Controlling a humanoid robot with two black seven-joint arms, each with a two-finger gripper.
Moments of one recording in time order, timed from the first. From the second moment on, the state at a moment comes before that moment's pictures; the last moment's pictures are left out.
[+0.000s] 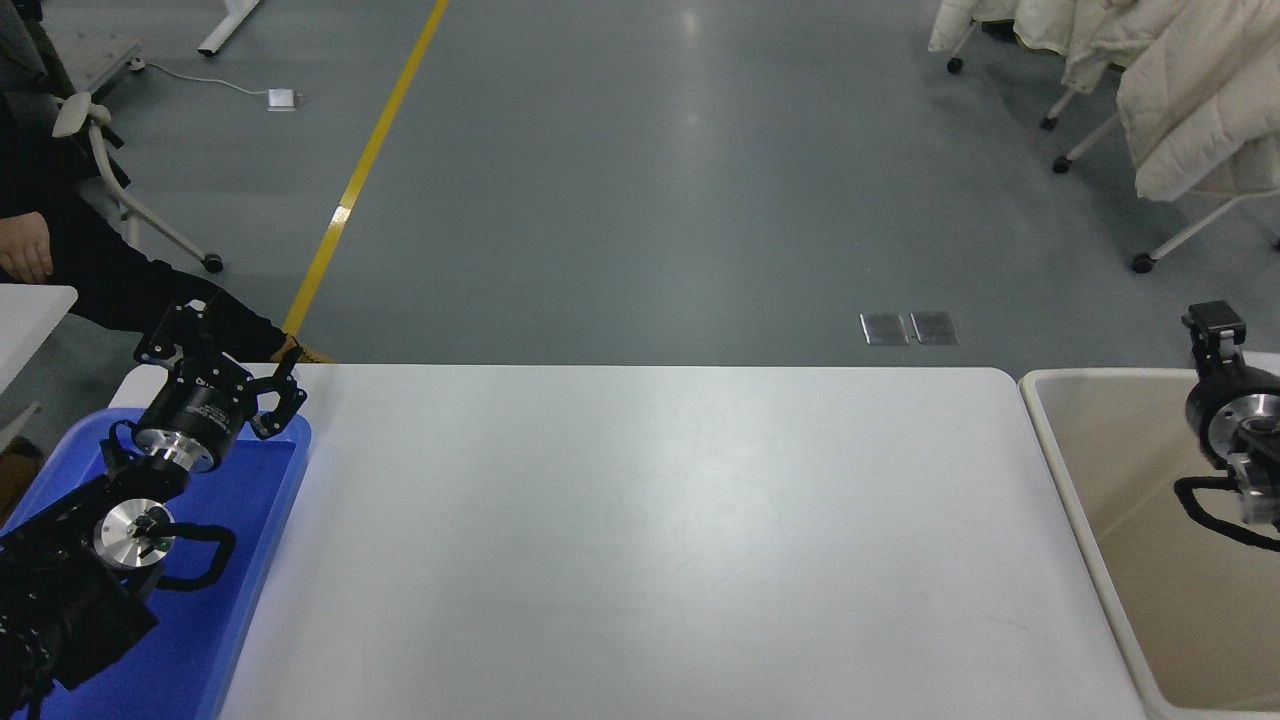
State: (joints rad) left arm -0.66 0.39 -0.64 -0.25 -0.12 -0.67 -0.44; right arm 0.66 -0.56 0.74 0.89 -0.50 -0.36 -0.02
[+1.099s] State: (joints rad) left arm -0.66 0.39 -0.64 -0.25 -0.12 -0.67 -0.44; right arm 0.39 -0.06 1.23 0.94 -0.52 -0.01 0.29
